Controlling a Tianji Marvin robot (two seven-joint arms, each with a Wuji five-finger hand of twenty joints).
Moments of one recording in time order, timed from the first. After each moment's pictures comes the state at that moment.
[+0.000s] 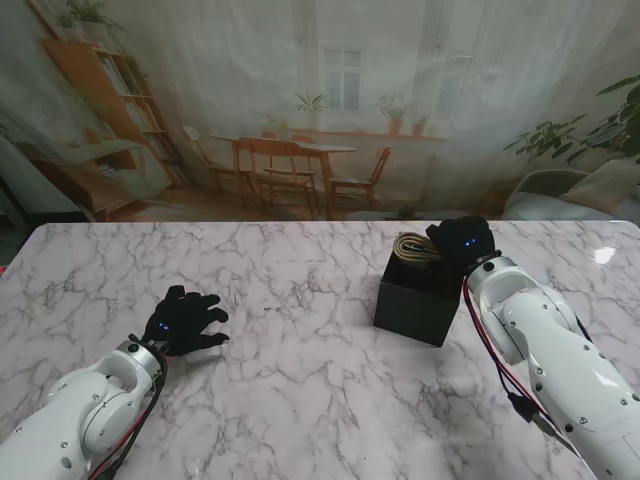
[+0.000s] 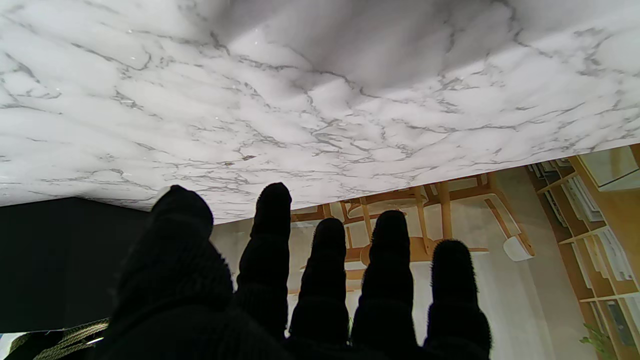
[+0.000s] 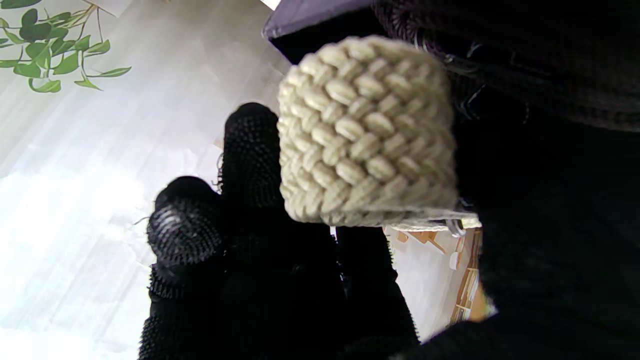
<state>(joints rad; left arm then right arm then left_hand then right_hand) 1.65 -1.02 -1.33 -1.55 1.23 -0.21 0.10 -1.34 -1.01 1.20 -1.54 -1.49 0.00 0.01 0.89 -0.13 -0.01 -0.02 0.65 0.04 0.33 0.55 0.55 0.11 0.16 0.32 0.49 0.23 0.26 0.50 0.06 0.29 0.64 0.61 0.52 -0.66 0.80 -0.28 0.71 0.10 0.95 0.37 1.08 0.15 0.76 0.70 1.25 0.10 0.73 0.65 0.82 0.22 1.44 0.56</state>
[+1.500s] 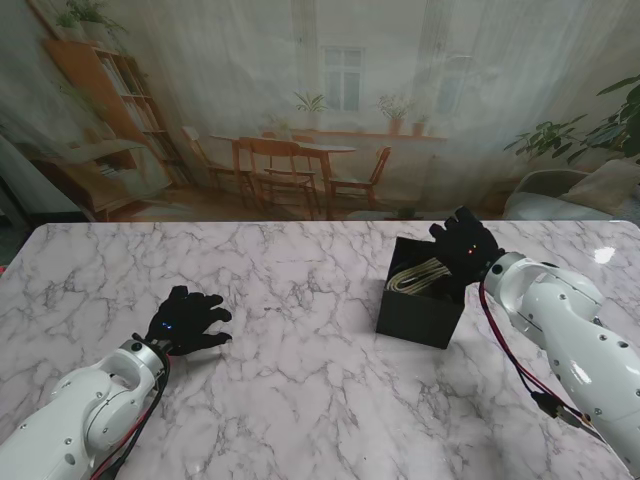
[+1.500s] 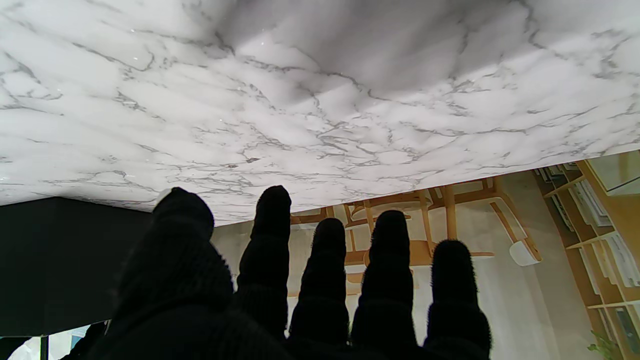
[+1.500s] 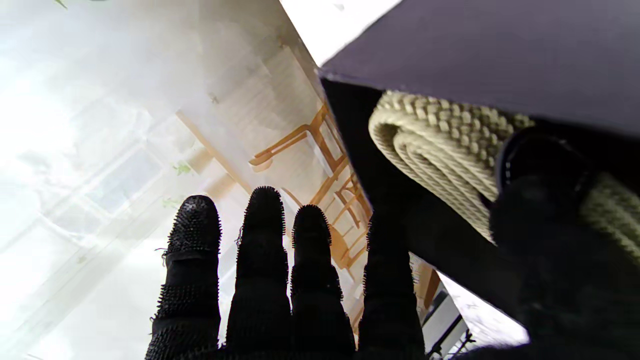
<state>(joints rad) 1.63 -1.02 -1.31 -1.53 1.22 -0.21 0.10 -1.31 -0.94 1.24 -1.51 -1.75 -0.31 -0.08 0.89 -0.12 -0.01 -0.02 0.64 0.04 0.31 0.52 0.55 0.11 0.16 0.32 0.49 0.23 0.26 0.50 0.06 0.29 0.64 0.61 0.28 -0.41 0.76 -0.13 0.40 -0.13 0.46 0.33 0.57 0.10 0.36 0.28 0.66 0.08 0.25 0.30 0.30 0.25 1.04 0.44</state>
